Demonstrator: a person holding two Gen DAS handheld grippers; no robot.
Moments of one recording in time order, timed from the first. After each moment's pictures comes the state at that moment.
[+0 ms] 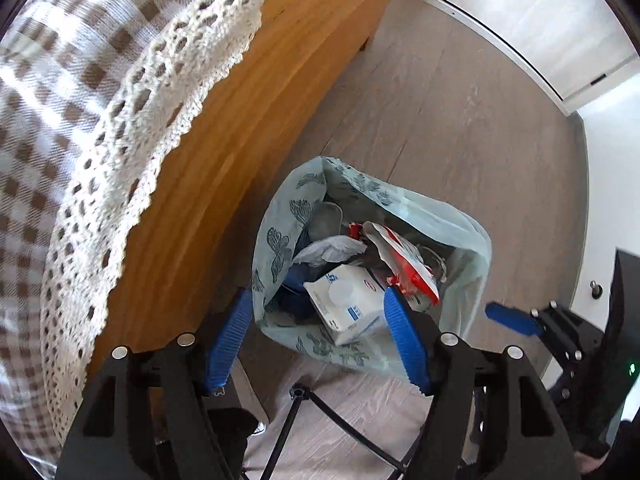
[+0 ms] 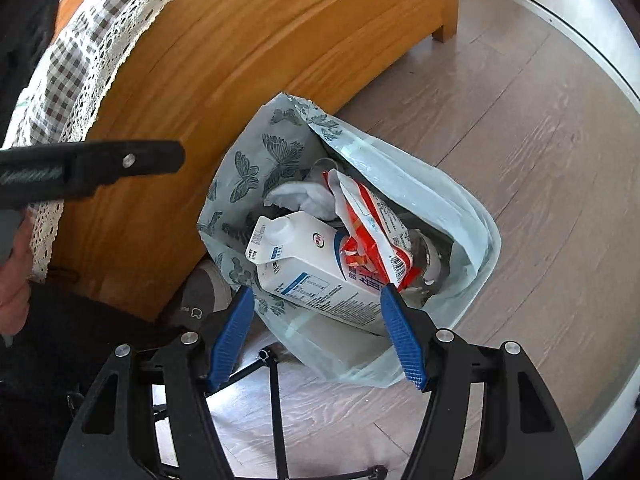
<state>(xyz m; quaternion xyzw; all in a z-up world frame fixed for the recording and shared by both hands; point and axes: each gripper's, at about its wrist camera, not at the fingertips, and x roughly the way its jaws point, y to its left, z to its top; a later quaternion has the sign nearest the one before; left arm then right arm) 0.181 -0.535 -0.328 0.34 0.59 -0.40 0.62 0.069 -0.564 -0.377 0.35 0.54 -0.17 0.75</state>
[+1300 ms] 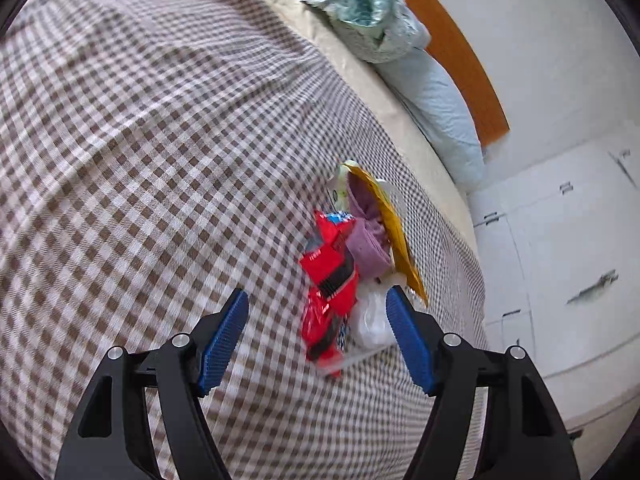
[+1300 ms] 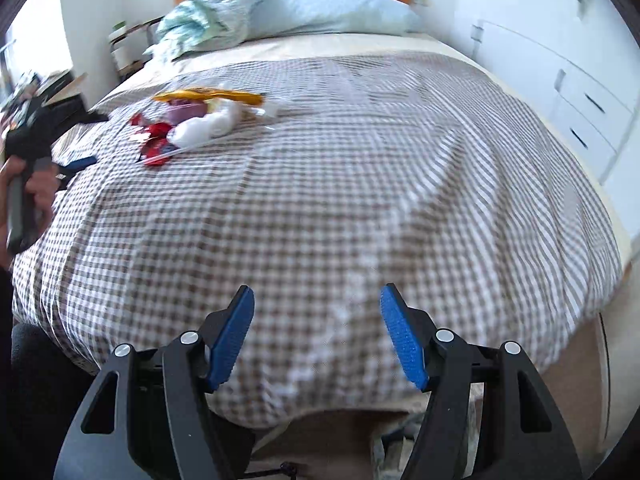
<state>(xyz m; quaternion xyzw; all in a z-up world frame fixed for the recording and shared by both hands) 0.522 0.022 -0.155 -0.42 0.42 -0.05 0.80 0.344 -0.352 -0.145 0.01 0.43 -0.01 0.90</state>
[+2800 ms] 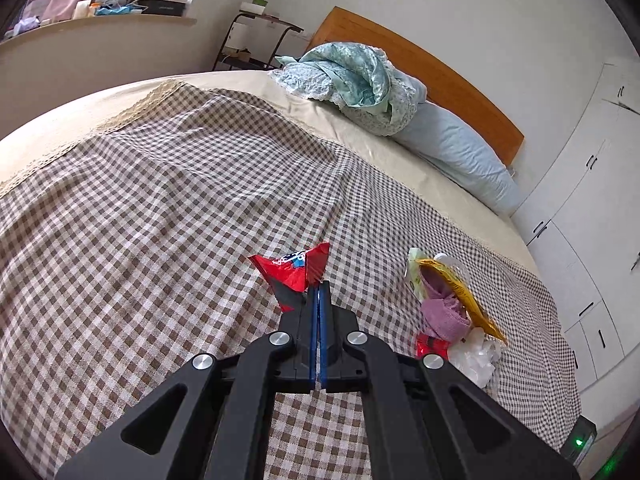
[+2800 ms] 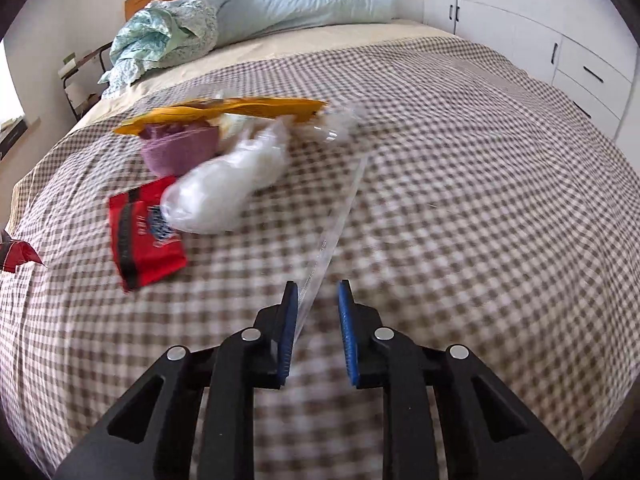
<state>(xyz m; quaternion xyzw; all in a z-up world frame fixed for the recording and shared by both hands) 0.492 0.085 -0.120 -0.23 0.32 0.04 0.92 0.511 -0.250 -0.199 0.10 0.43 -0.10 0.89</state>
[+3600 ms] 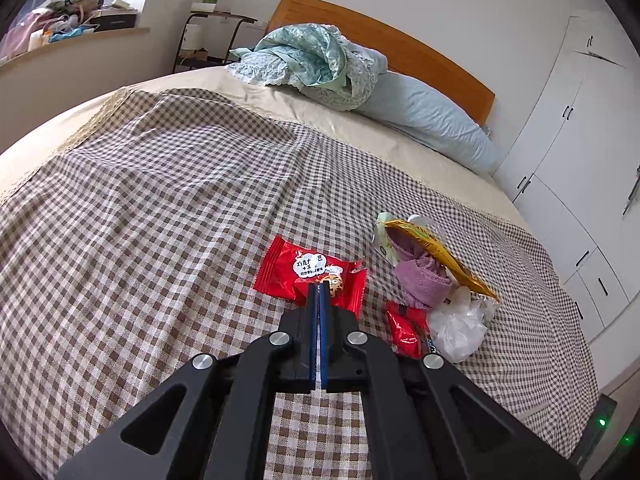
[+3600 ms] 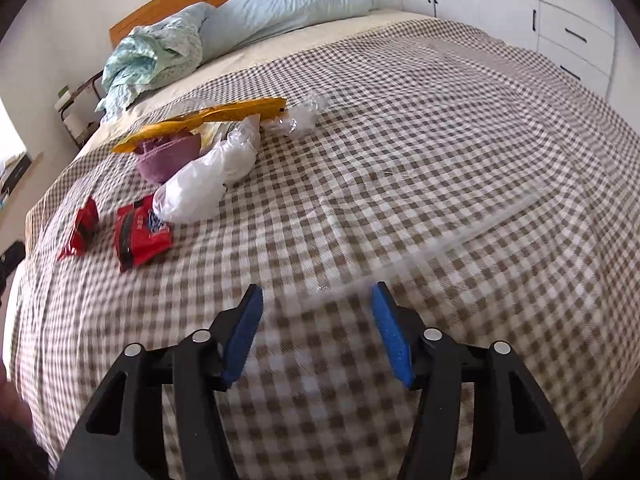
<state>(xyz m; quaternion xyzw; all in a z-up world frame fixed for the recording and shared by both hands) 0.497 0.045 -0.126 -0.18 0.34 -0.02 0.92 0.487 -0.259 -0.205 0.17 0.42 -0.10 0.89</state>
